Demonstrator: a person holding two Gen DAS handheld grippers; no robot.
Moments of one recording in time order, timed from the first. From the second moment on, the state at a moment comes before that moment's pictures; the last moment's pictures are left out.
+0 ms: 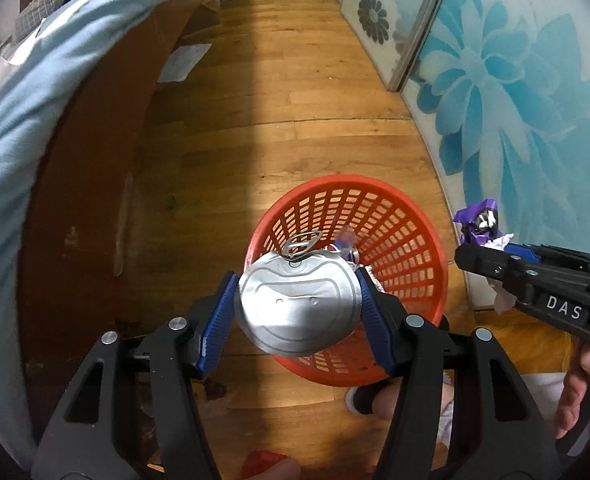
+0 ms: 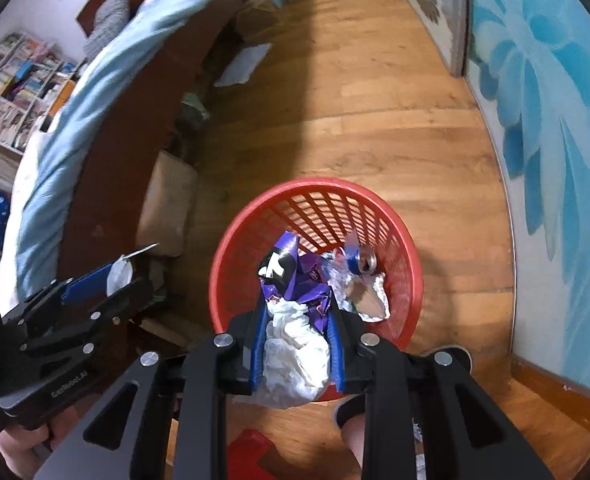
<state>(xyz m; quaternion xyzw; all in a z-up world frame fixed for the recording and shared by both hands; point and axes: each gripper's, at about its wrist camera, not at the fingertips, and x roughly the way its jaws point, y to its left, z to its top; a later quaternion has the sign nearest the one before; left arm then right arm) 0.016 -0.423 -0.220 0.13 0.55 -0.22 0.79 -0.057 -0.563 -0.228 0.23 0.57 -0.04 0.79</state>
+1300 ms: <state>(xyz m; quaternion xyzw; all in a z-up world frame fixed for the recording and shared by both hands) 0.029 -0.419 -0.250 0.12 0.57 -0.20 0.78 -0.051 -0.559 -0.230 0.21 0.58 -0.09 0.79</state>
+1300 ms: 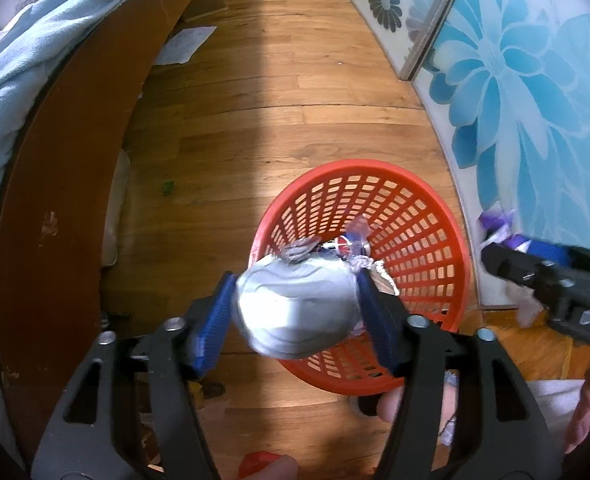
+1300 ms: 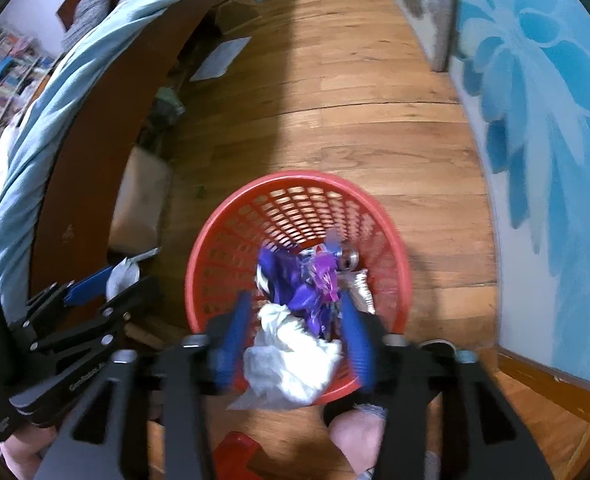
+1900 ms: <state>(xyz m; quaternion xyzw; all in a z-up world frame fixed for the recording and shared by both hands) 0.024 -0.290 -0.072 0.08 0.46 -0.16 0.87 -0.044 -0.489 -0.034 0.23 0.37 -0.03 0.90</state>
